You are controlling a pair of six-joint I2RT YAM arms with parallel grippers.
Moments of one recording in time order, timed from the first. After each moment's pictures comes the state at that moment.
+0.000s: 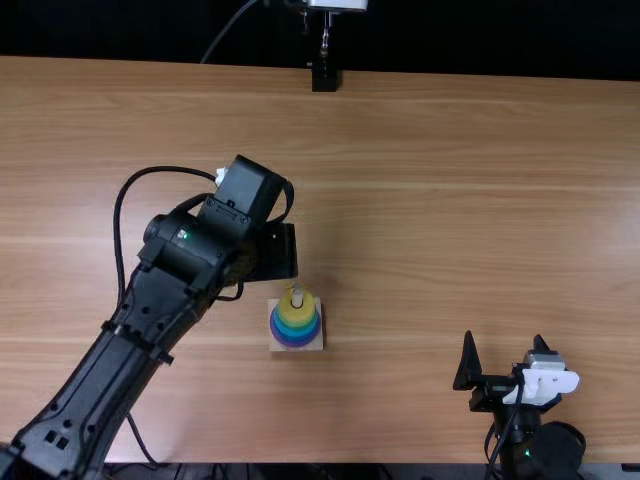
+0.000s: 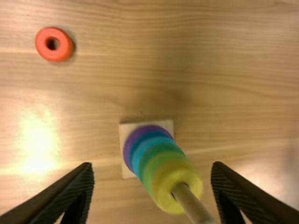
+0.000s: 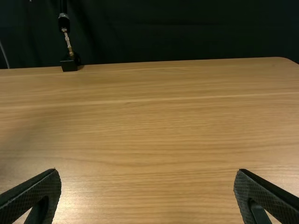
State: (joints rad) left arm -0.49 1.65 1.60 -1.09 0.05 -0.58; right arm -0.03 0.01 0.08 -0.26 0.00 0.00
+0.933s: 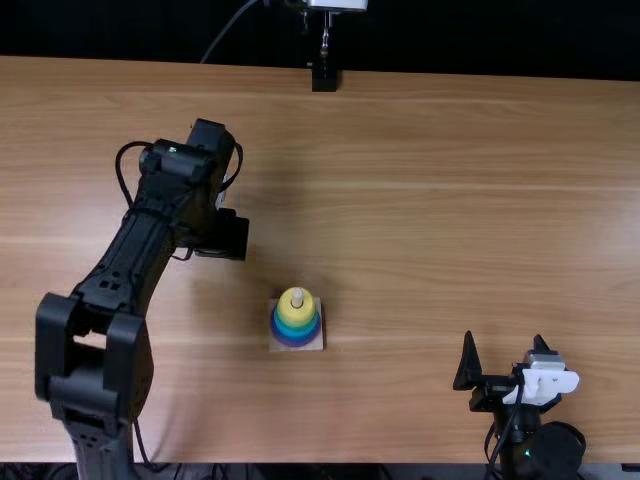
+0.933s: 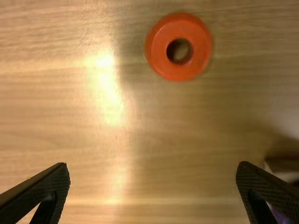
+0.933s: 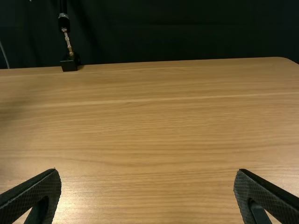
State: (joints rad) left arm -0.25 2.09 1.77 -1.24 -0.06 -0.21; right arm -0.03 0.01 0.08 -0.26 0.00 0.00
